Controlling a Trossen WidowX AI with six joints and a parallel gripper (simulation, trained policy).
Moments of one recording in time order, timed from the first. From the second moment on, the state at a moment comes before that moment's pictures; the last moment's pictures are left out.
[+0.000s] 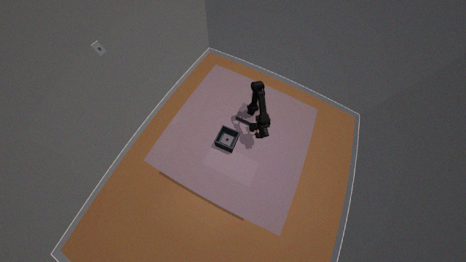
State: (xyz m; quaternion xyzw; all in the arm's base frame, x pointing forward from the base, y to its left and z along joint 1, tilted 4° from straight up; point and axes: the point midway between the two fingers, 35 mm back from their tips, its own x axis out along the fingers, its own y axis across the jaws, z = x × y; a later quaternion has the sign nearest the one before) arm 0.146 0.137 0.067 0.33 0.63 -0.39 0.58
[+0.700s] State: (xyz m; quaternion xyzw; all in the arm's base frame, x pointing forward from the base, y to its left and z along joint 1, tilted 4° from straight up) arm 0.150 0.133 0.006 0.36 0.62 -0.42 0.55
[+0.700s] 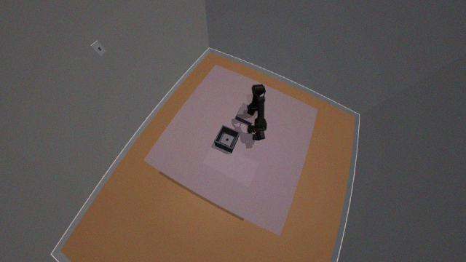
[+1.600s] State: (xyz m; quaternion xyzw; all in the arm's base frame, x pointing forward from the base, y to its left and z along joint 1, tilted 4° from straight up) arm 0.162 0.150 0.022 0.42 0.63 -0.37 0.53
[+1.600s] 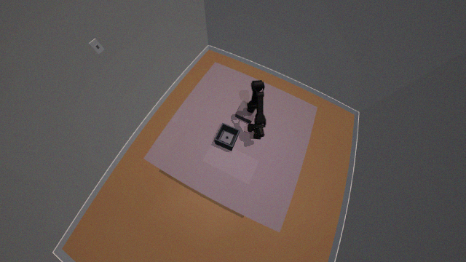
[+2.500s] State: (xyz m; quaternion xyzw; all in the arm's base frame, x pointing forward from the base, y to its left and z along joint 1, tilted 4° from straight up) arm 0.194 0.151 0.108 0.49 0.61 -0.29 0.55
